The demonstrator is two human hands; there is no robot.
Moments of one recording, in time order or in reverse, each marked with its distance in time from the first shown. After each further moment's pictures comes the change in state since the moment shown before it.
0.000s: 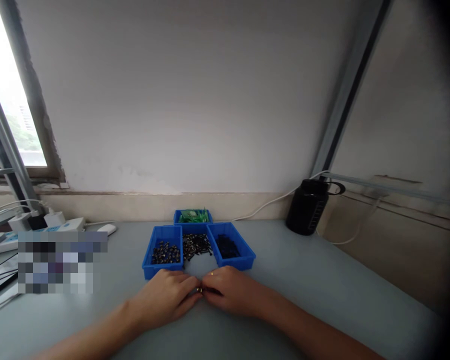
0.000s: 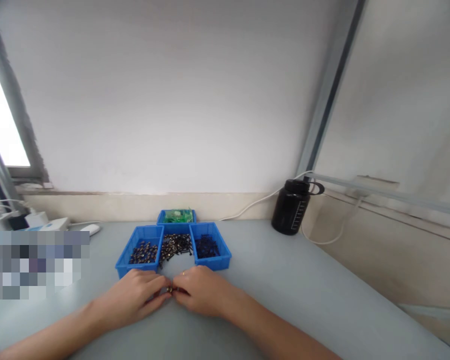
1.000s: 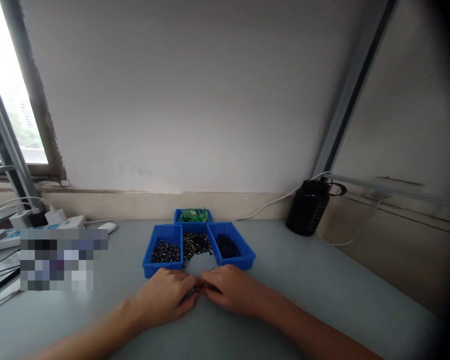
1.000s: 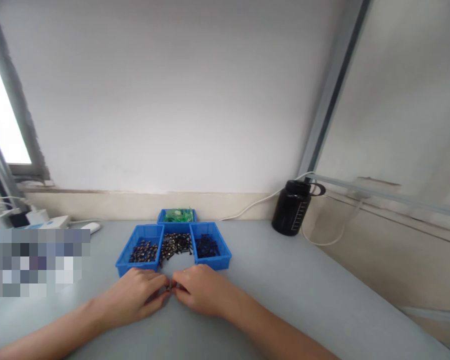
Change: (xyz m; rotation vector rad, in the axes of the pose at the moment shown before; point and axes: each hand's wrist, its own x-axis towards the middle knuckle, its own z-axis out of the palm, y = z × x) left_hand 0.000 0.001 0.002 0.023 -0.010 -0.035; right_hand -0.002 -0.003 -0.004 -0.007 -0.014 0.081
